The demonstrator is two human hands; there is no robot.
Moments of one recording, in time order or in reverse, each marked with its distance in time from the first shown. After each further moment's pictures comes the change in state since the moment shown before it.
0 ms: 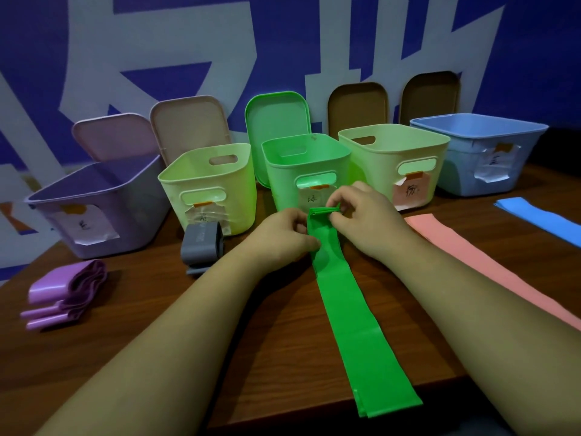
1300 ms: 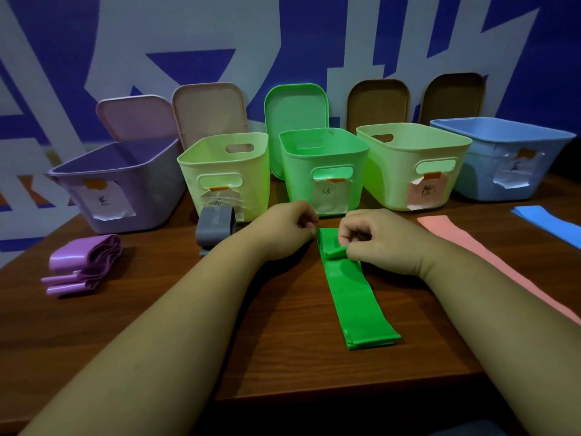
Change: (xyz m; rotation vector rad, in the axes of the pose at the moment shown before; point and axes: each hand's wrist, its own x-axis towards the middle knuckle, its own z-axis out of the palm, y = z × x) left_hand -0.004 -0.012 -0.017 0.416 0.064 0.113; right_hand -0.024 -0.012 -0.019 0.078 -0.488 -0.131
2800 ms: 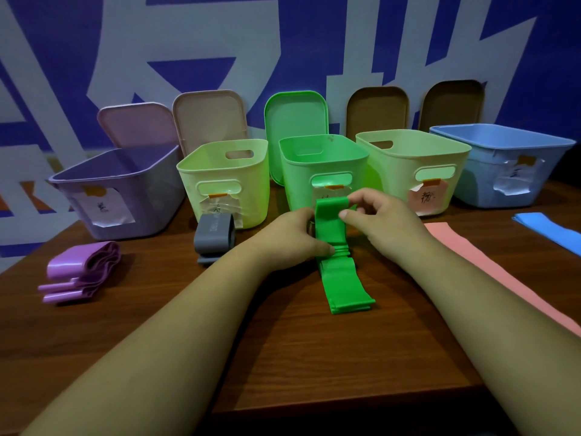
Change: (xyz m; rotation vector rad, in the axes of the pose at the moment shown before) left_hand 0.002 0.013 0.007 -0.286 -0.093 -0.060; right_hand 0.020 0.008 0.001 0.269 0.476 0.235
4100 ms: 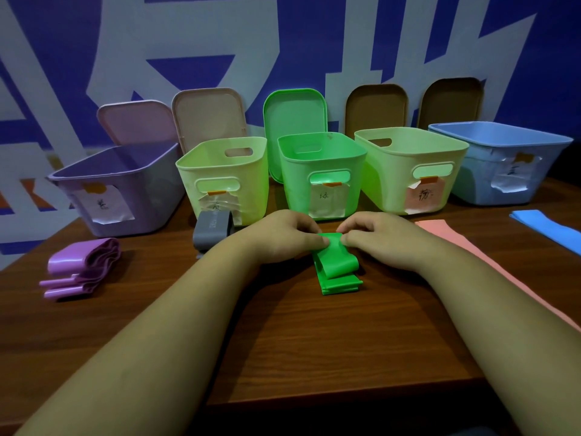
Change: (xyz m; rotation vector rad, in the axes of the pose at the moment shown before) left_hand -0.007 0.002 -0.012 0.165 -0.068 -0.025; right_hand -0.012 0.001 -0.017 -0.261 -0.380 0.124
